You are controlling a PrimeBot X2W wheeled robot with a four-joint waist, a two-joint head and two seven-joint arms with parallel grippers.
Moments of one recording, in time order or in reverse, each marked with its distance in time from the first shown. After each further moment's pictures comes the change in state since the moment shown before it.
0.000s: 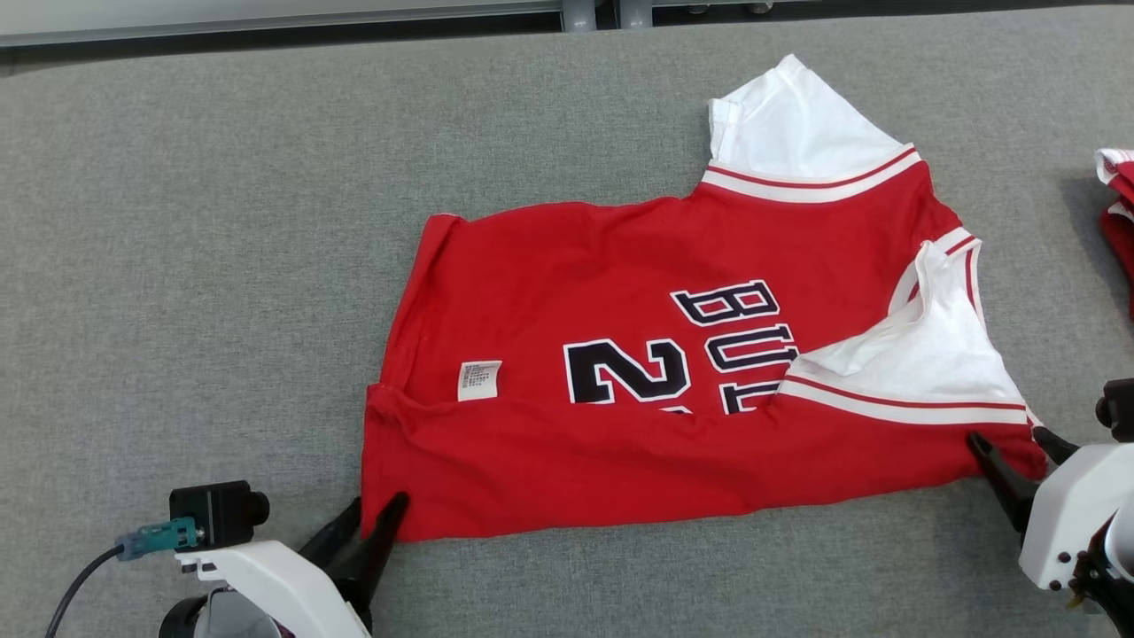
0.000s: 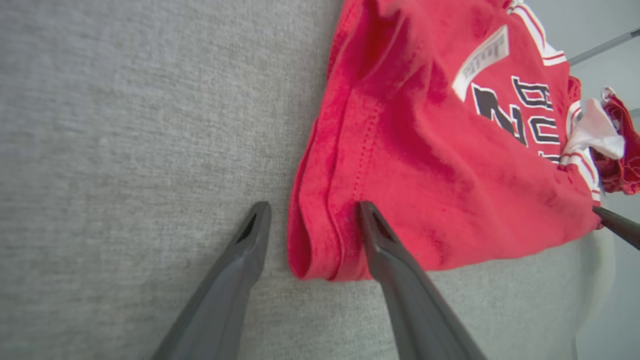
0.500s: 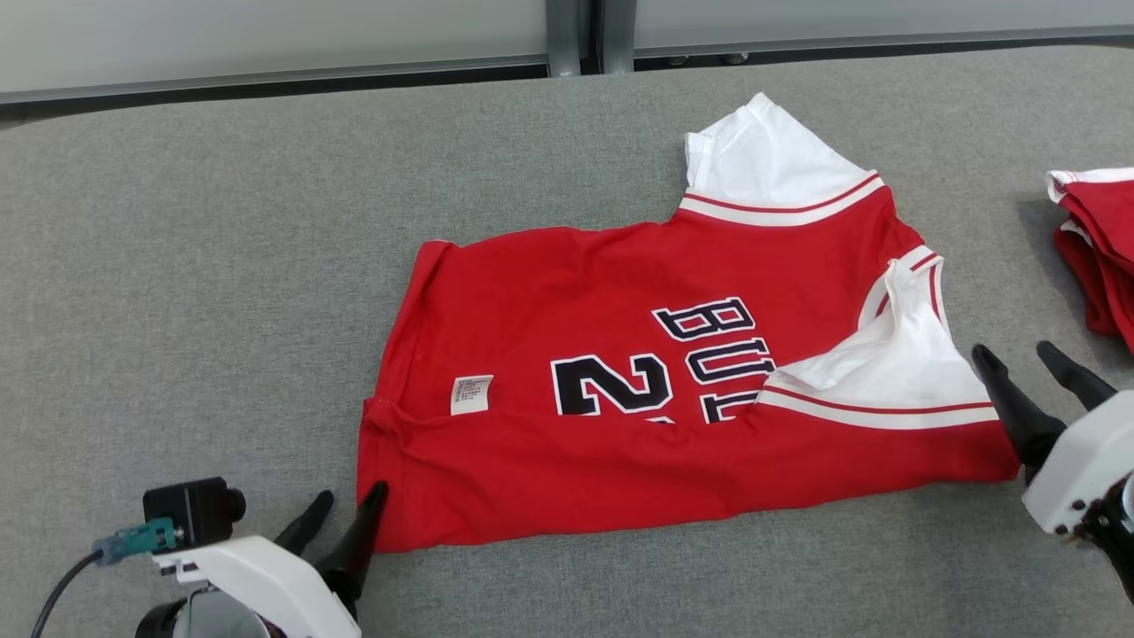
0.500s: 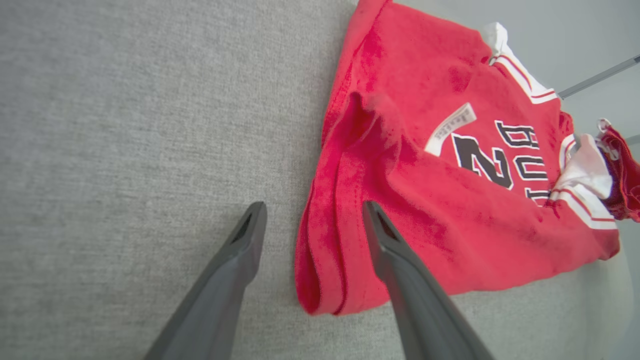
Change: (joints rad) left arm -0.037 0.004 0.039 -0.006 0.011 0.040 -0.010; right arm -0.119 0.059 -0.021 -0.025 0.111 0.000 -0.105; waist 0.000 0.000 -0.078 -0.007
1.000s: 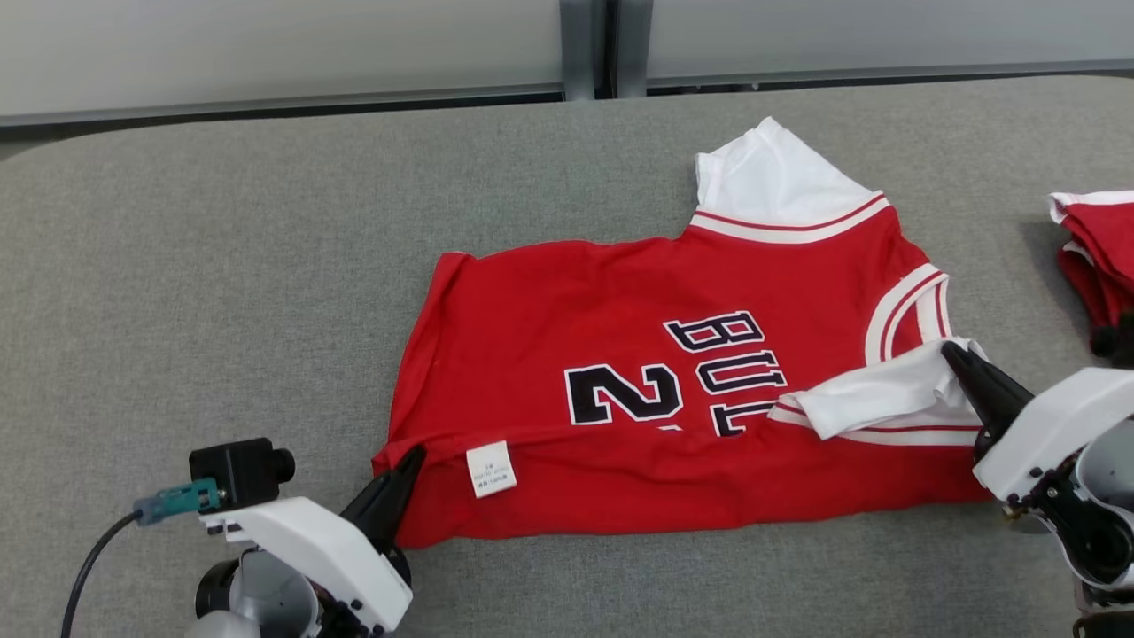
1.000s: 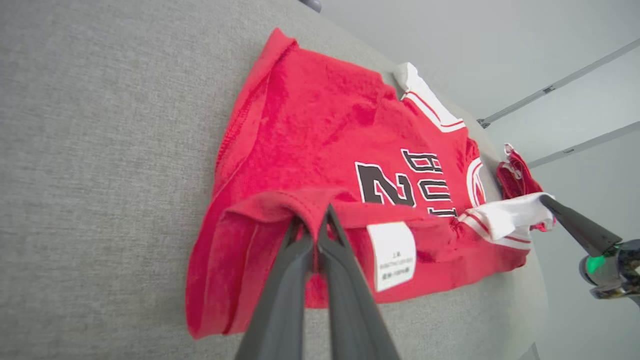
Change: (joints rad) left arm -0.007 -0.068 -0.016 -0.089 -0.032 0.006 0.020; right arm -0.016 0.114 -0.054 0.047 0.087 0.000 0.100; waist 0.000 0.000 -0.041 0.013
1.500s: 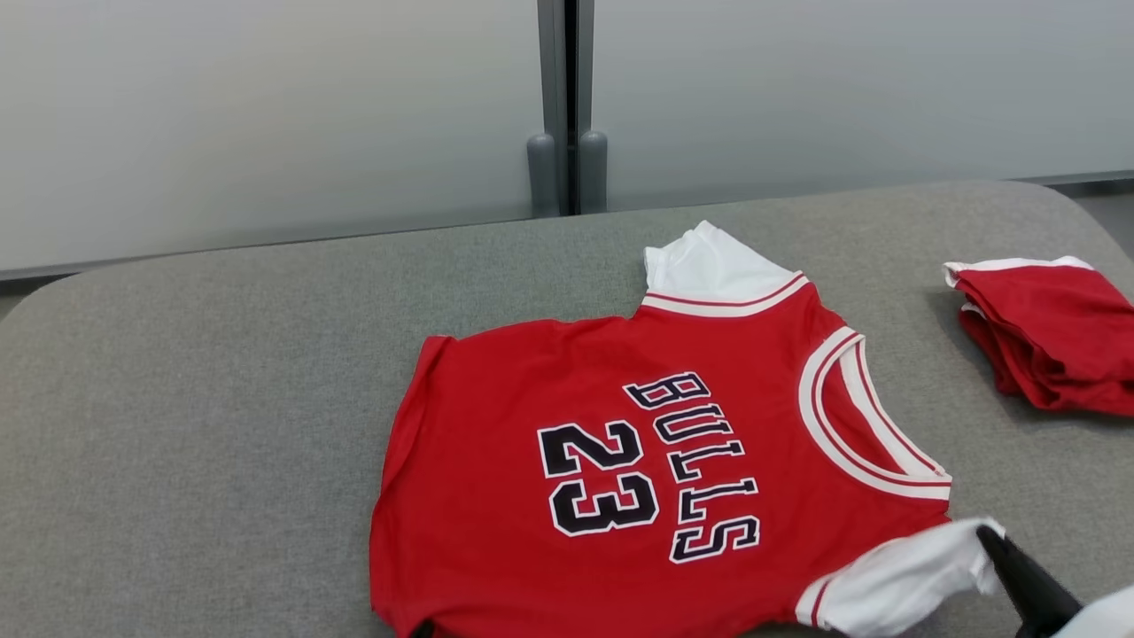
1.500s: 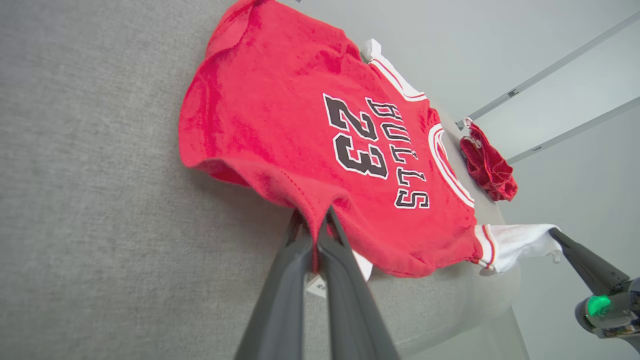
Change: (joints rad) left arm 0.365 -0.017 -0.037 -0.030 0.044 -0.055 -0.231; right arm 0.461 0.034 -0.058 -0.174 0.153 0.000 -0.155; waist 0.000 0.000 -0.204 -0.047
